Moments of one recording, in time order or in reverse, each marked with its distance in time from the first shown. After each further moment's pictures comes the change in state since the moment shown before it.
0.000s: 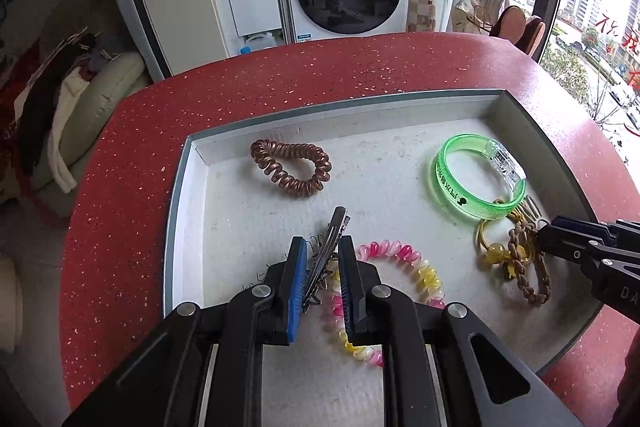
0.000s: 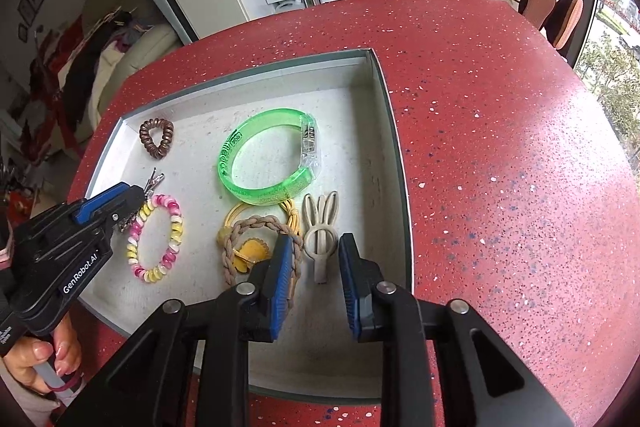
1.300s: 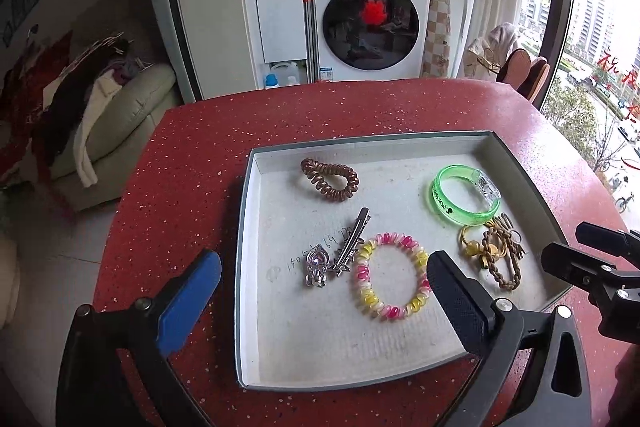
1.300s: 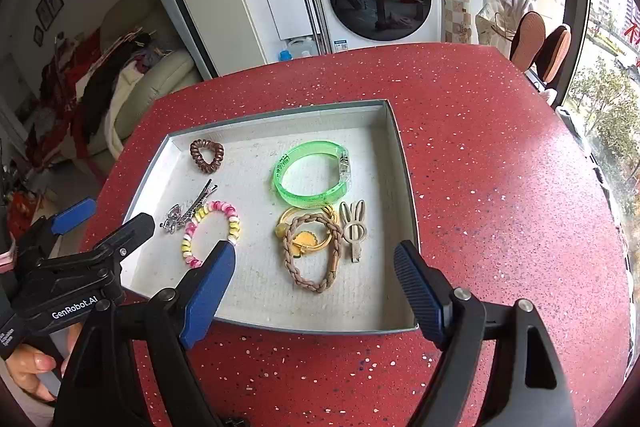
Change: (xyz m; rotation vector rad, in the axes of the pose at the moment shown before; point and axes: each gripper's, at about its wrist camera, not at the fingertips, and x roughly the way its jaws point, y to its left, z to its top) left arm -0.068 0.027 -0.019 -0.081 -0.114 0.027; right arm -0.059 0.035 -0.021 -0.045 -0.147 -0.027
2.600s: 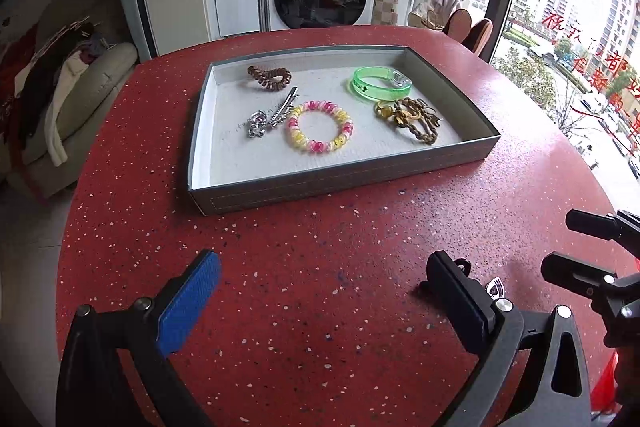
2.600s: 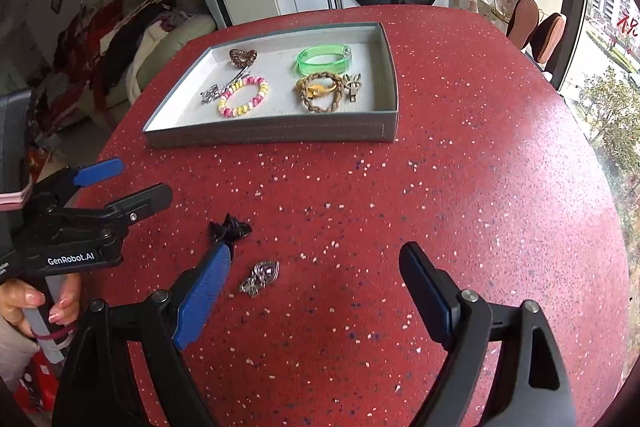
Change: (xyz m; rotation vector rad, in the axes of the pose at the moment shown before) left arm -0.060 -0.023 -0.107 0.090 0.079 -0.172; right arm -0.073 -0.002 -0.137 -0.079 0.074 0.027
